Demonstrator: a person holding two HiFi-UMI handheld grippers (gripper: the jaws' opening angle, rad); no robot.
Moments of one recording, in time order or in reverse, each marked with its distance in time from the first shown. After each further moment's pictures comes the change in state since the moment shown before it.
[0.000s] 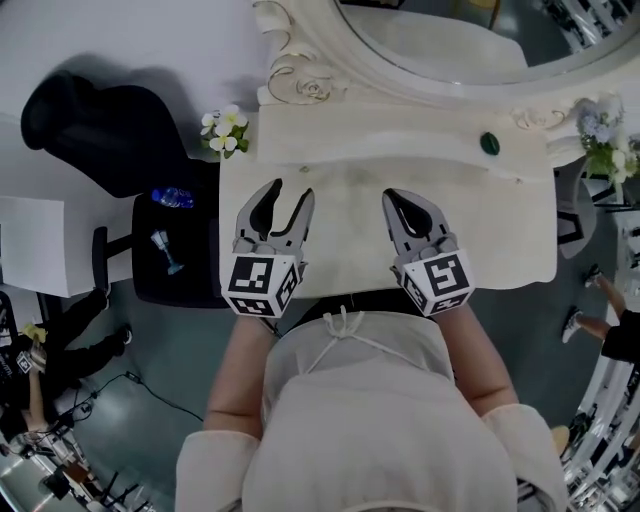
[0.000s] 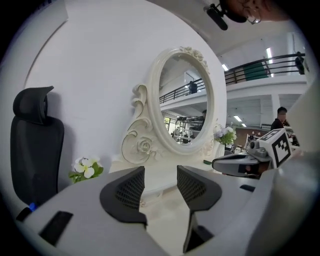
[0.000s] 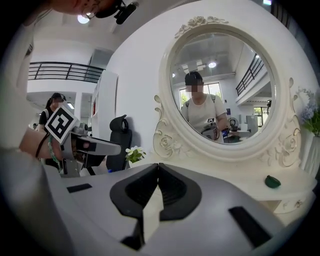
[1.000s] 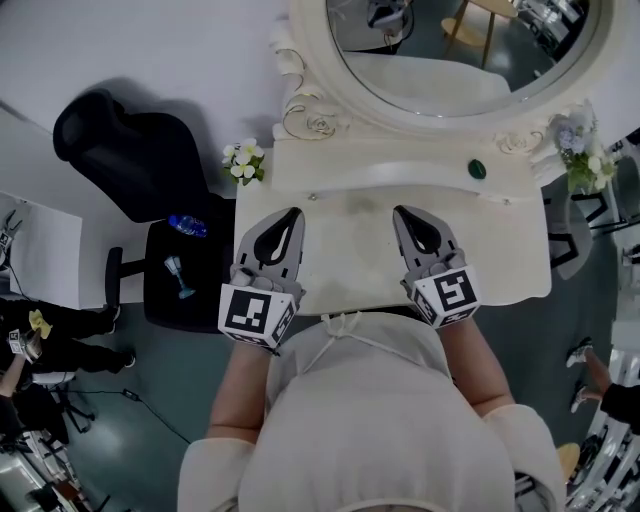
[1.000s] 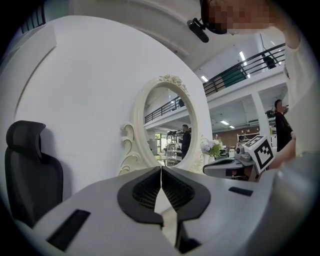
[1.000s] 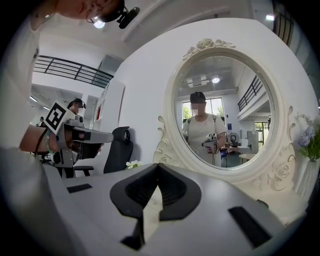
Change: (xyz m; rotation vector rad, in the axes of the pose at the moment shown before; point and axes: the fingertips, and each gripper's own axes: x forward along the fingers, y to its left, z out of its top) left arm -0.062 -0.031 0.081 0.161 -0.222 -0.081; right arm -0.036 0.005 0.058 -0.092 -0.141 -0.013
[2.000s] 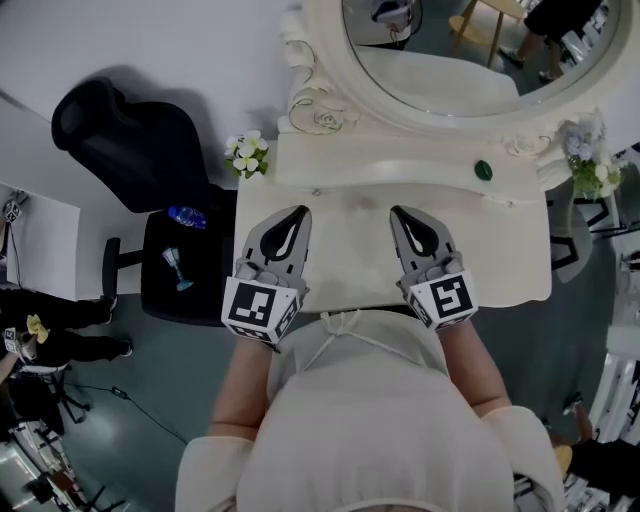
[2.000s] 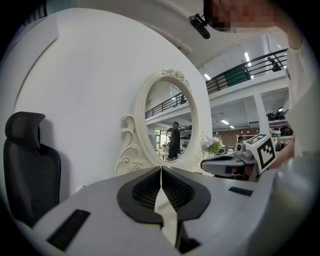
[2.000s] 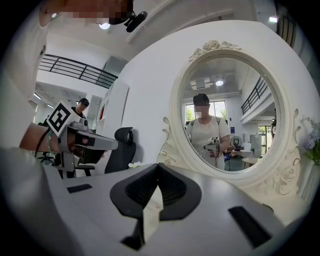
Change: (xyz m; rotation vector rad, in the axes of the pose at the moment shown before) left arm 0.006 0.005 -0.020 -0.040 0.049 -0.011; right arm 0.012 0.016 0.003 -0.049 -0.031 0.037
